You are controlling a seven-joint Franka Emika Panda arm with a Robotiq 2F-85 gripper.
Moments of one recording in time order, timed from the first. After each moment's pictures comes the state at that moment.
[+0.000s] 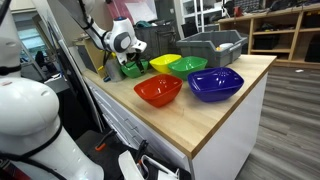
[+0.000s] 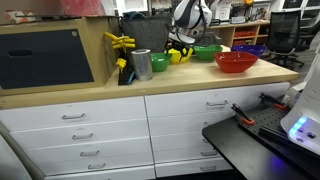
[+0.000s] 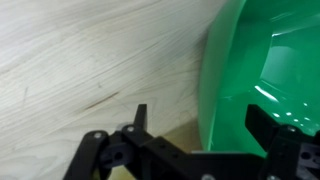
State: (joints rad) arm 0.14 0.30 0.12 -2.18 0.33 2.87 0.64
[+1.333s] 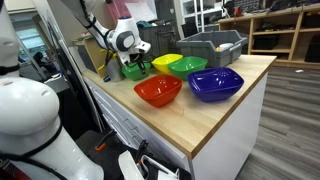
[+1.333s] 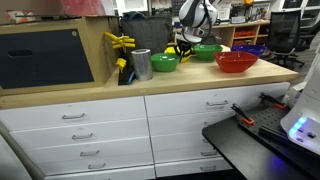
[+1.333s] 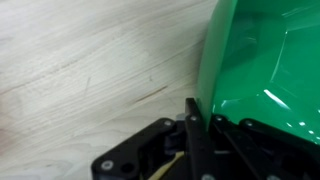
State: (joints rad) arm 0.15 0.26 0.05 -2.22 0.31 2.77 0.61
